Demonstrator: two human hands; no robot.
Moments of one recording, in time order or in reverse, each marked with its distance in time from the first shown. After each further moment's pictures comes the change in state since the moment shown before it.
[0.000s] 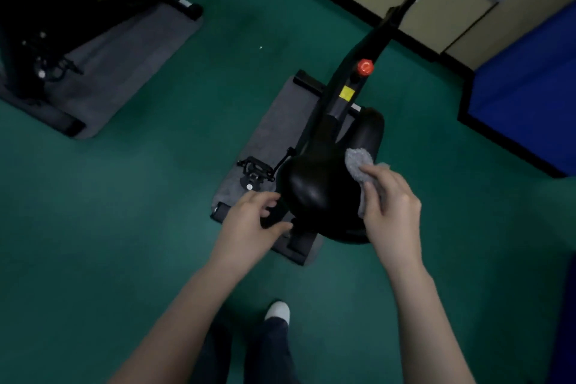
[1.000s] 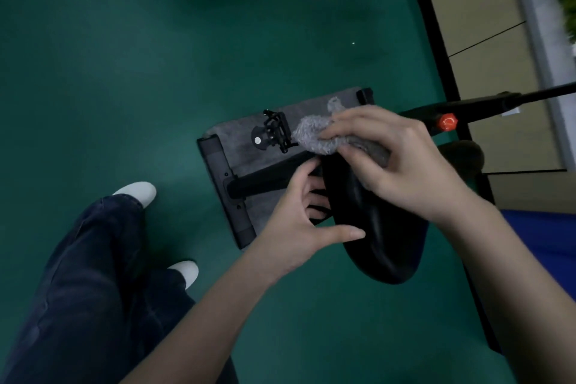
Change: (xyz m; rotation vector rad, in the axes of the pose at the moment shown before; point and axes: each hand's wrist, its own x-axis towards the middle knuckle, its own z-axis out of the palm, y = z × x) left_hand -0.010 0.001 0.127 -1.153 0.291 -0.064; right_hand 0.078 -0.033 0.054 -0.158 -0.938 -1.018
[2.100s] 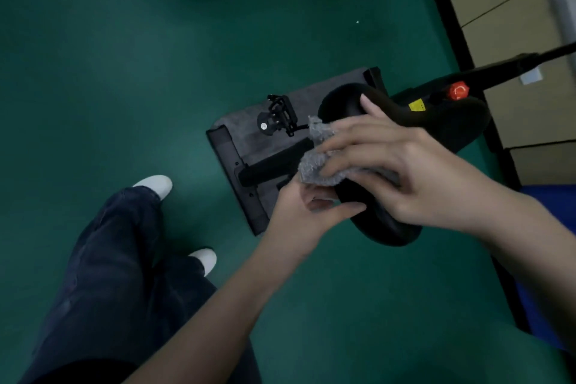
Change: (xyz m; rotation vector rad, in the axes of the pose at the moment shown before) left_hand -0.022 -0.013 0.021 -0.120 0.129 -0.045; right_hand -0.046 -0.002 0.000 -0.035 -0.209 -0.213
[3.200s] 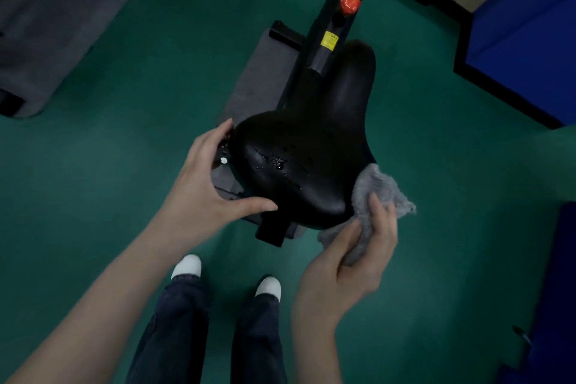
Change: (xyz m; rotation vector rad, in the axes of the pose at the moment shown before) left_hand 0.102 0.100 -0.047 1.090 -0.508 0.263; right_hand 0.057 -0.082 0.129 0.254 1.977 1.423
